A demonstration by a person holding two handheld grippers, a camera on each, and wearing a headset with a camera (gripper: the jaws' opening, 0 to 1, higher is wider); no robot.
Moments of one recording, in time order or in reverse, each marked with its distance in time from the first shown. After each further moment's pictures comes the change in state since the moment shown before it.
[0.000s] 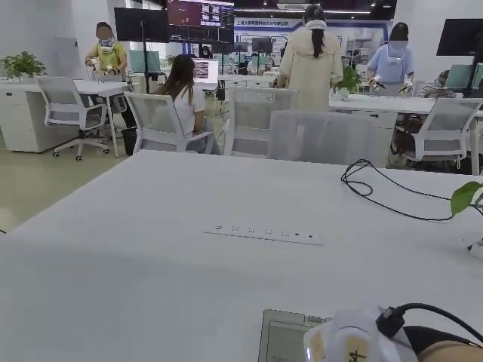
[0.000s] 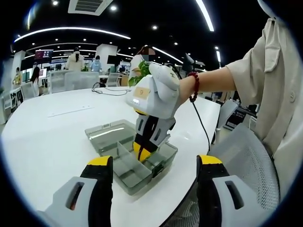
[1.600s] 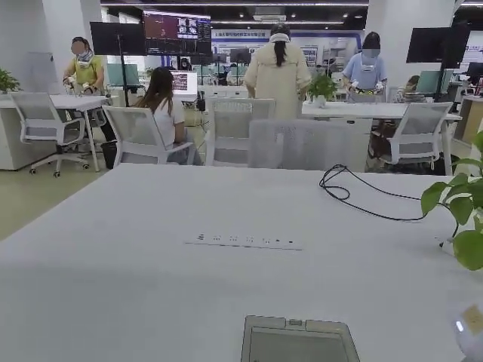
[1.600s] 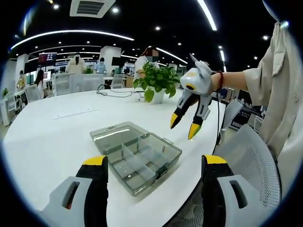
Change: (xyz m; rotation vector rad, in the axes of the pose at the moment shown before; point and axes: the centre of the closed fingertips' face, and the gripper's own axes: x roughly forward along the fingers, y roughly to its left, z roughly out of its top) left arm 0.000 0.004 0.004 0.011 -0.007 0.052; right arm -0.091 0.027 -0.105 0.262 -0.114 -0.056
